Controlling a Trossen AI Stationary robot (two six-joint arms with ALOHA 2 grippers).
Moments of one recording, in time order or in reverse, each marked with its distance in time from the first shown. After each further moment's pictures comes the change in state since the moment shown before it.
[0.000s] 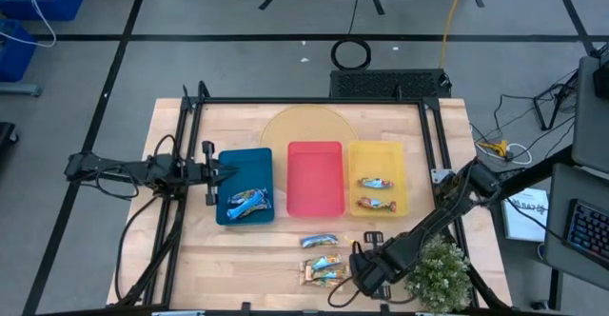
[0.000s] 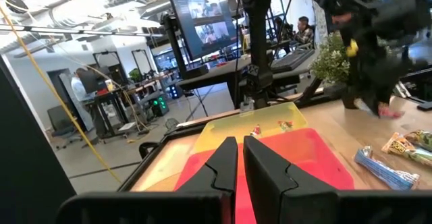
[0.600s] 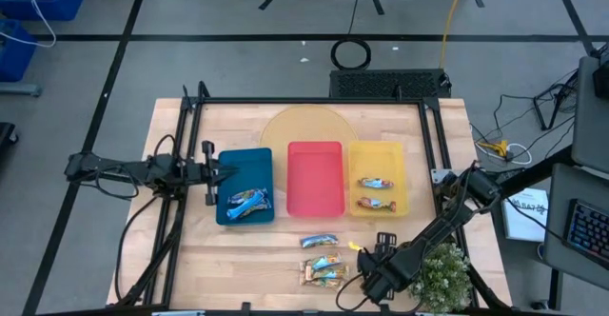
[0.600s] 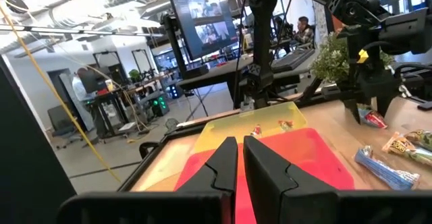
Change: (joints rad) left arm 0.000 0.000 0.000 0.000 0.000 0.001; right arm 0.072 0.071 -0.019 -0.089 0.045 0.233
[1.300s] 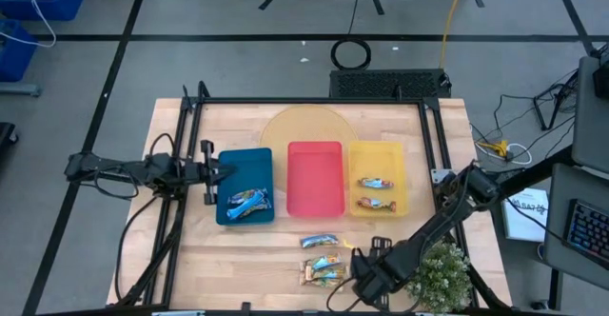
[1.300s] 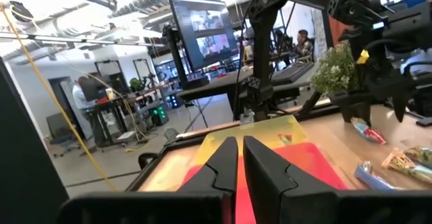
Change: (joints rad) left arm 0.000 0.000 0.000 0.045 0.011 -0.006; right arm -0.034 -0.005 0.145 -0.071 -0.100 0.019
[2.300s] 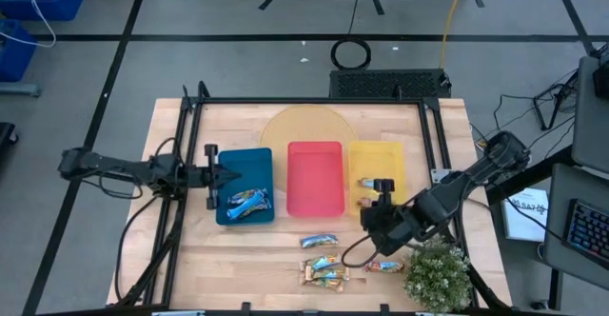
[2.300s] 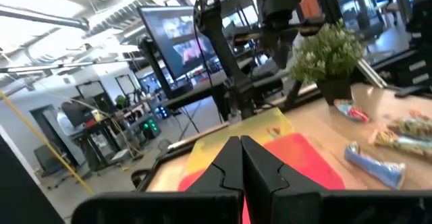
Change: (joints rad) left arm 0.001 0.125 0.000 0.099 0.095 0.138; right arm -0.147 -0.417 0.002 -0.225 0.499 -0.480
